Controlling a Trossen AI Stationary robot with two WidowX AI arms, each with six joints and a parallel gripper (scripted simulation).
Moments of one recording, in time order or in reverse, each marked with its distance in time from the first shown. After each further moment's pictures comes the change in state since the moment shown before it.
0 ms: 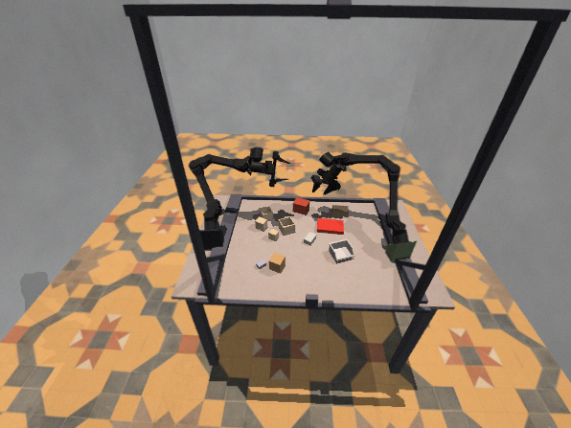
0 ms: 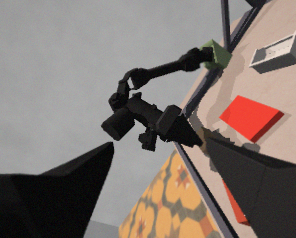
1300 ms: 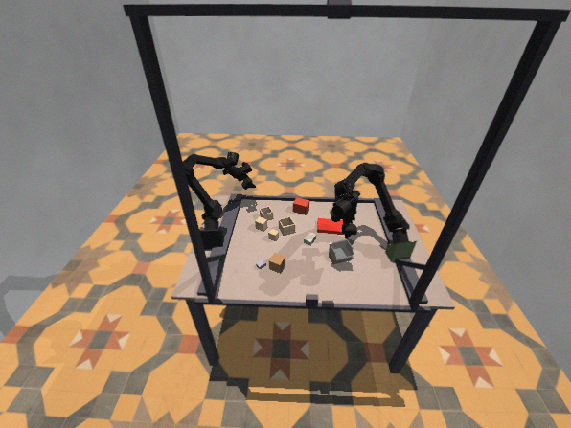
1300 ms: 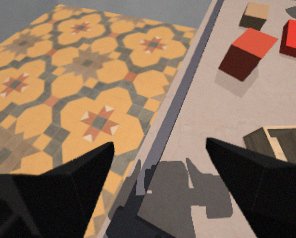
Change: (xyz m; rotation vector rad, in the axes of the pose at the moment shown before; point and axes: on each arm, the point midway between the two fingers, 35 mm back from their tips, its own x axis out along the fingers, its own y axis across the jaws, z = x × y) left arm -0.199 -0.084 -0.211 -1.166 0.855 0.062; right arm -0.045 0.056 -0.331 -1.091 0.409 -0.308
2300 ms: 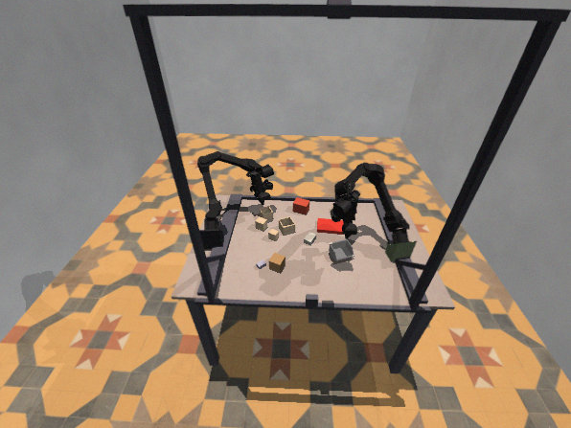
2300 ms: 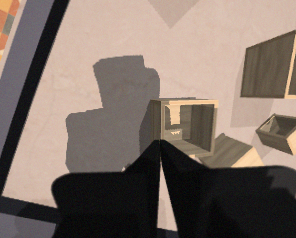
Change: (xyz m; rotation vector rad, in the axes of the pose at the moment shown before) left arm 0.051 -0.148 -0.017 -0.115 0.656 -0.182; right arm 0.000 0.000 -0.001 -0.002 0.001 -0.004
